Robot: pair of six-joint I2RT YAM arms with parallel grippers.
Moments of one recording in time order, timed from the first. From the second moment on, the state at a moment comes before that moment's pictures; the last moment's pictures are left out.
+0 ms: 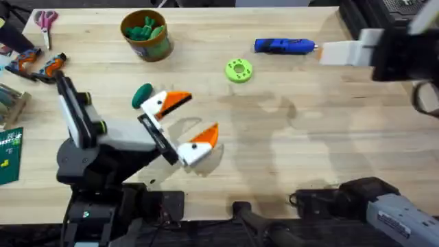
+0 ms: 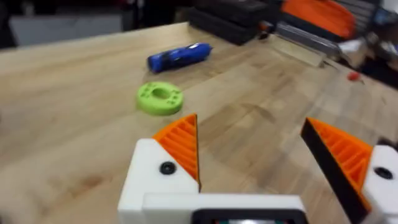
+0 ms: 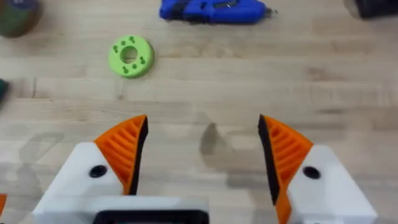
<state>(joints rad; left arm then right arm) -0.01 0.01 0.02 -0.11 0.90 -0.10 0.16 0.92 1.14 -1.02 -0.01 0.17</state>
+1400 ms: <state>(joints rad) -0.01 1.24 1.11 -1.13 0.10 0.47 0.04 0.91 1.22 -1.27 -0.01 0.20</state>
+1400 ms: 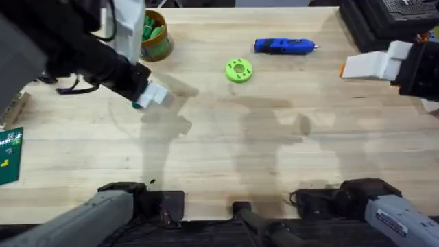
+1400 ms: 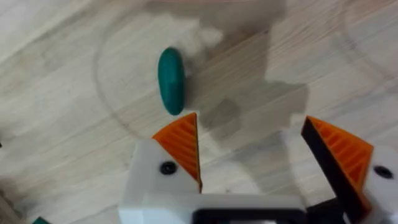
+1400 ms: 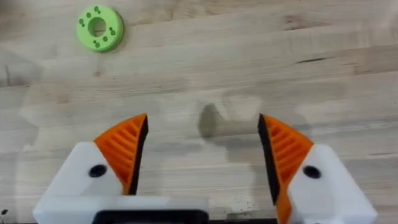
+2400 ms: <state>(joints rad) 0.18 1.70 1.11 -0.83 -0.01 0.58 0.04 0.91 1.22 -1.27 -0.01 0.21</state>
